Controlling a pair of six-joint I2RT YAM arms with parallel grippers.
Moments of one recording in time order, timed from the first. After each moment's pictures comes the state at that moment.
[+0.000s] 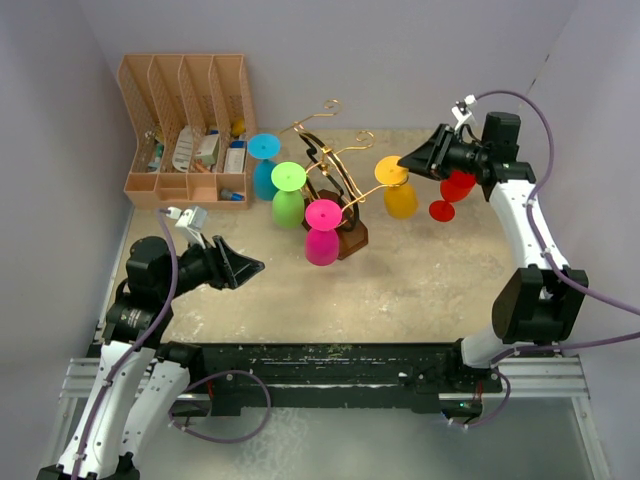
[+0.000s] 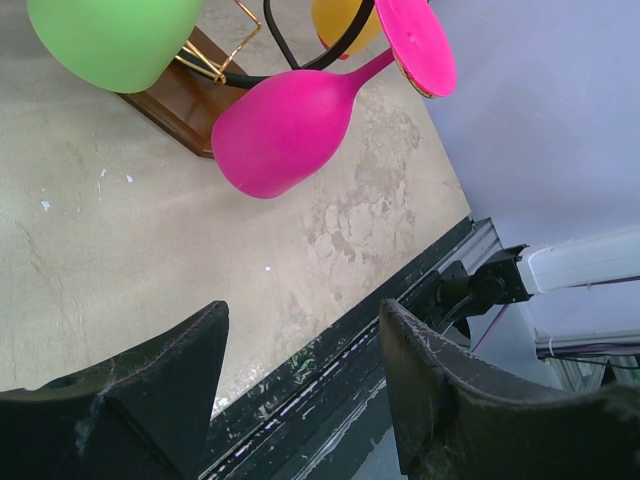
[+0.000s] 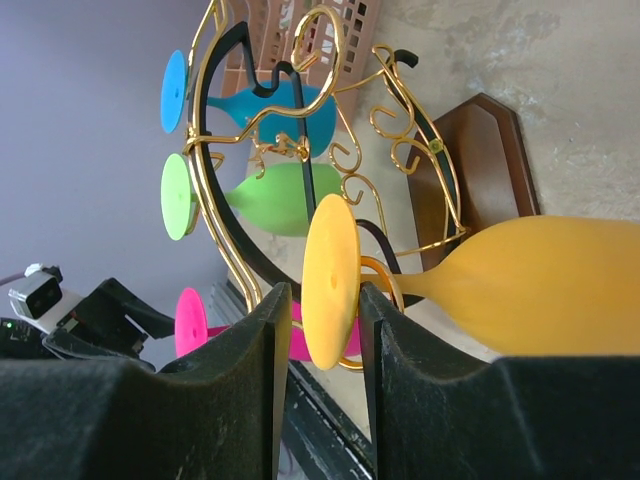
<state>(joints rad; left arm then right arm) -0.19 0.54 0.70 -0.49 0.61 -0.56 -0.05 1.55 1.43 -0.42 -0.88 0.57</state>
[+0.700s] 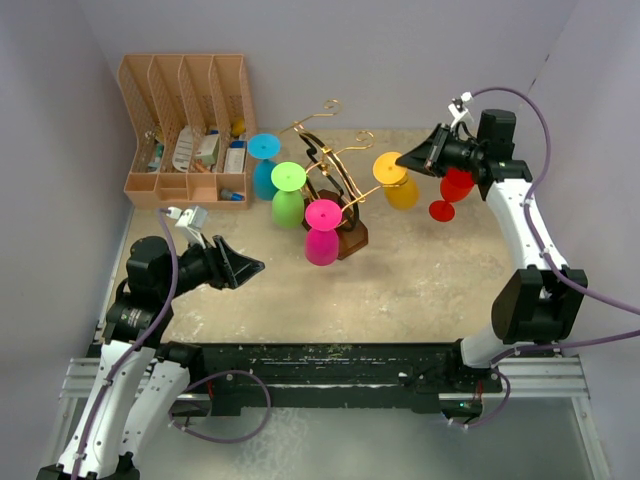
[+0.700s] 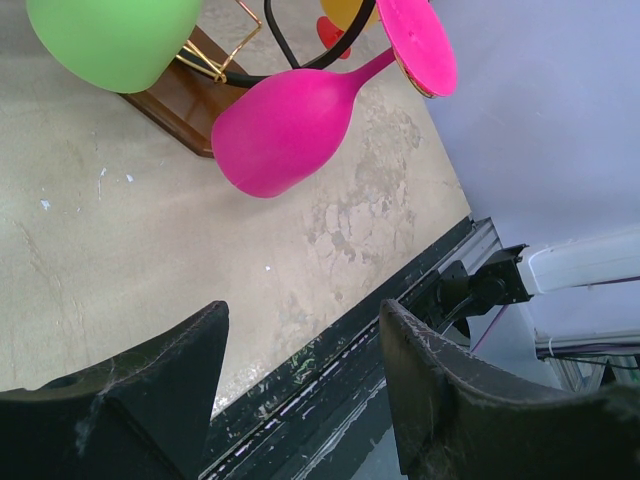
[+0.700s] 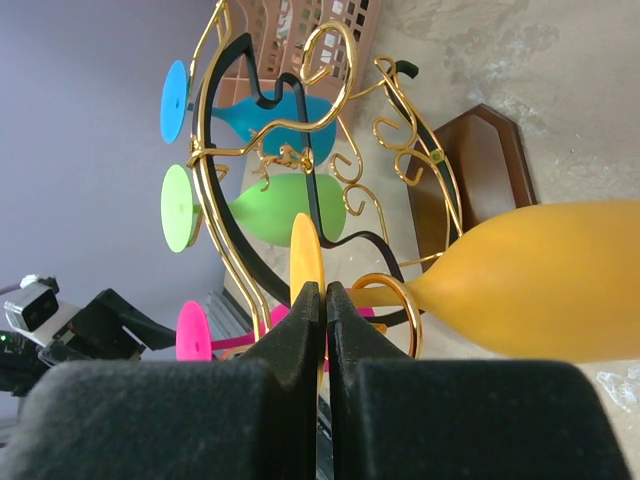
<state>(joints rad) -0.19 0.55 0.70 -0.49 0.61 -0.56 -0.02 1.55 1.44 -0.41 -0.84 0.59</state>
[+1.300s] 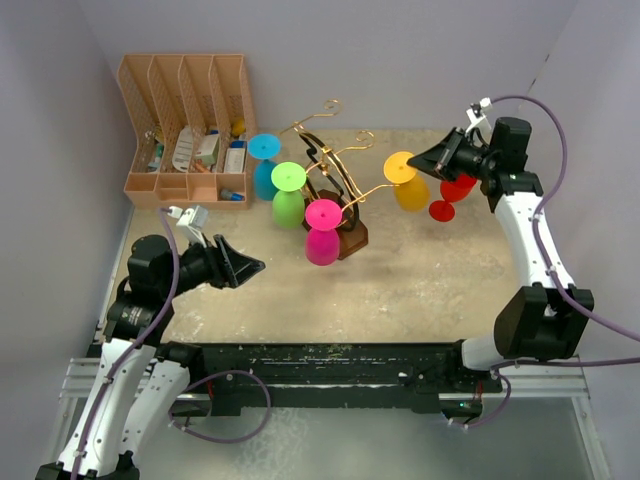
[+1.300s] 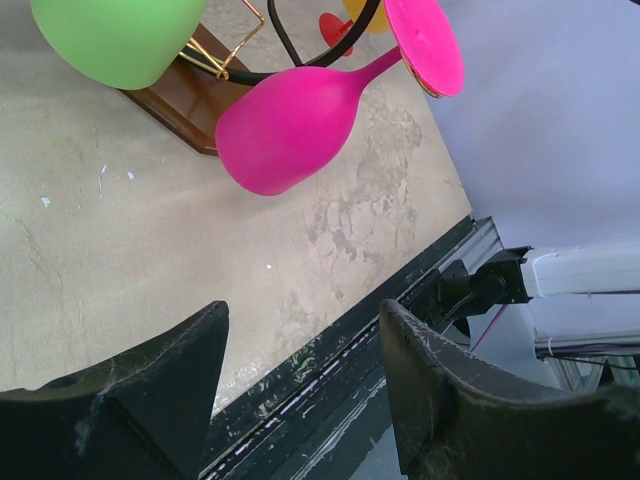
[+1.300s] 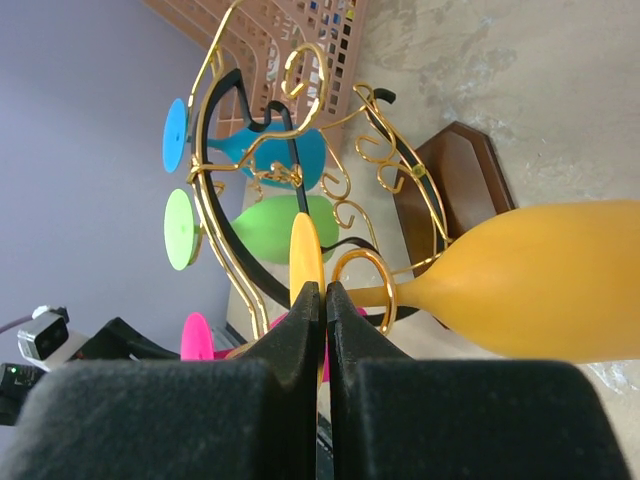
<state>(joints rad) -0.19 0.56 0.70 -0.49 0.61 -0.56 -0.07 1.46 1.36 -0.35 -0.77 0.66</state>
